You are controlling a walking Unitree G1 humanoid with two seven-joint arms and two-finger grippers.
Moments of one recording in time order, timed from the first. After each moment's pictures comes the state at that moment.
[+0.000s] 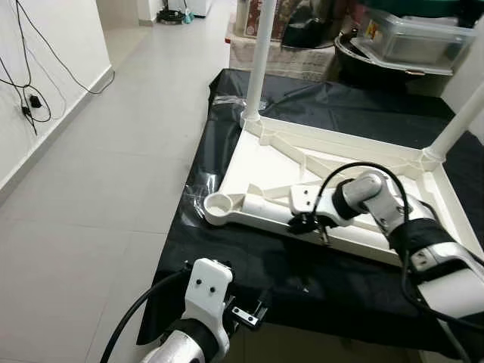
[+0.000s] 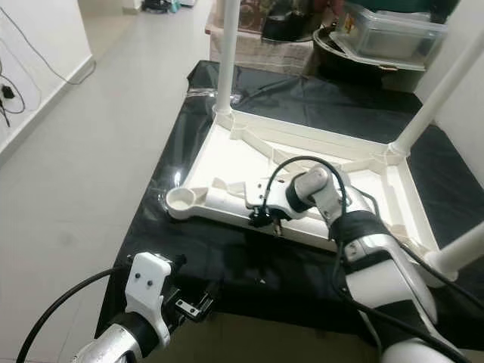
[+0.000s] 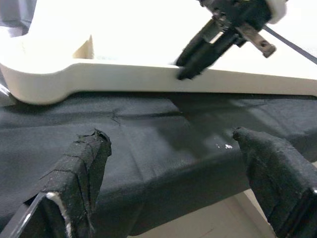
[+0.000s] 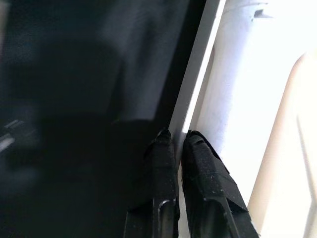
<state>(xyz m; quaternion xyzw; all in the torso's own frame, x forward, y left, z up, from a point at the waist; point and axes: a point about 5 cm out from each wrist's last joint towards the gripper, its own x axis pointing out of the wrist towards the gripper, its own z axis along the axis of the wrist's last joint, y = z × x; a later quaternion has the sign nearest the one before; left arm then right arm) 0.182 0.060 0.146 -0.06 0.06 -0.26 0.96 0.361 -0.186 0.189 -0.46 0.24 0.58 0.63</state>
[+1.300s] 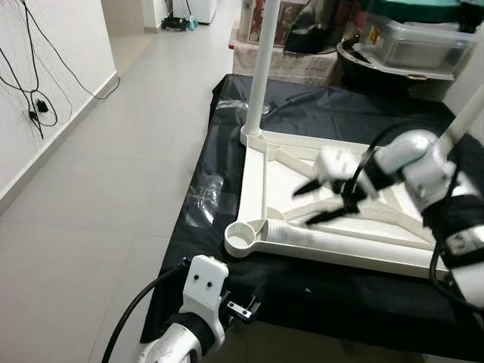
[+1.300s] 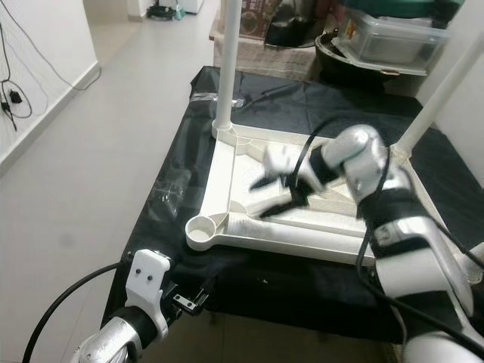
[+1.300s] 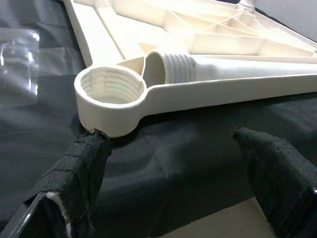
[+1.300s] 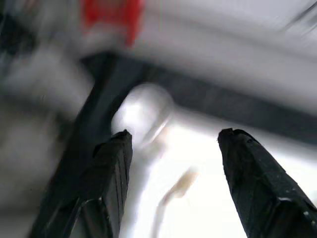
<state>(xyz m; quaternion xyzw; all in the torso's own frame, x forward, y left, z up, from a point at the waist) 0.197 0.065 0.133 -0.05 0.06 -0.25 0.96 0.361 -0.179 0.298 -0.32 0.04 0.62 0.71</state>
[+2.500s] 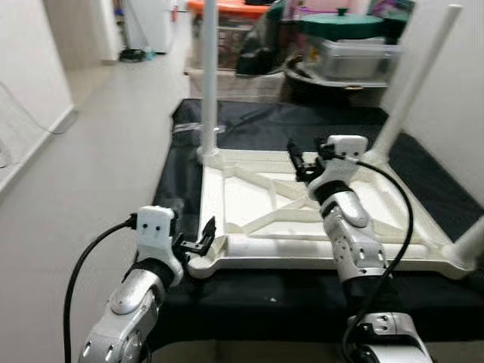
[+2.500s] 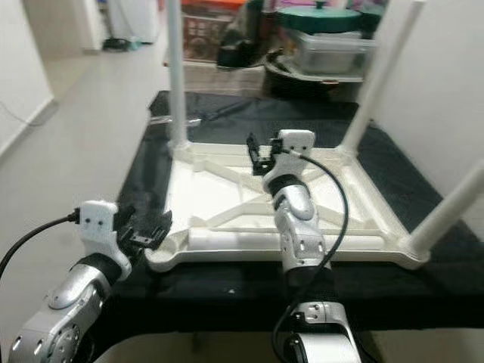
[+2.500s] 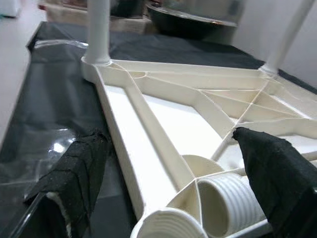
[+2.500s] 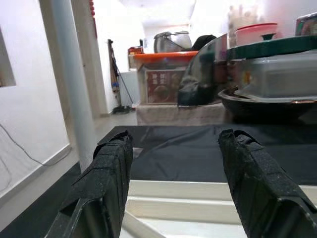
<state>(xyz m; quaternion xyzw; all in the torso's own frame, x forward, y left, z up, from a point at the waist) 0.263 0.124 0.171 -0.07 -0.02 -0.15 0.99 0.365 -0.150 0.230 0.05 -0.15 0.08 0.98</state>
